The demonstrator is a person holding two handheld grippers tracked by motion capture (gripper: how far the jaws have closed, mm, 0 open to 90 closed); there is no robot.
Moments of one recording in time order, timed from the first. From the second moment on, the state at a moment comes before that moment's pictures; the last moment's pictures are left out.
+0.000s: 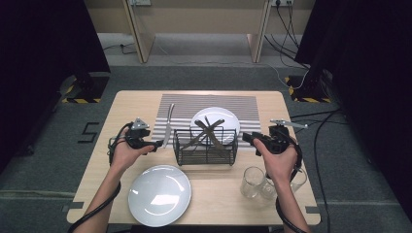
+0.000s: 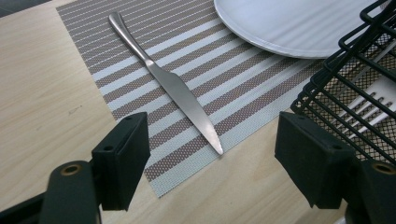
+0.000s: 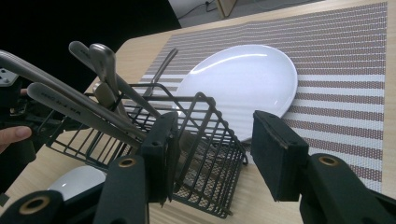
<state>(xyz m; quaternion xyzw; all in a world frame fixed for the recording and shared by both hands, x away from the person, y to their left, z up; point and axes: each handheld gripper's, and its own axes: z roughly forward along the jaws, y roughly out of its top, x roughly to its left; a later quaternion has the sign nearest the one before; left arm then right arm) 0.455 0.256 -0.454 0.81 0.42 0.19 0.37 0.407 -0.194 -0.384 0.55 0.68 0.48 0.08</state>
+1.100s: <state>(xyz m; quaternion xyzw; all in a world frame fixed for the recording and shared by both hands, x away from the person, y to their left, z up) 0.417 0.278 -0.448 0.80 0.42 0.21 0.38 0.404 -0.157 -0.369 0.50 0.69 0.50 0.12</state>
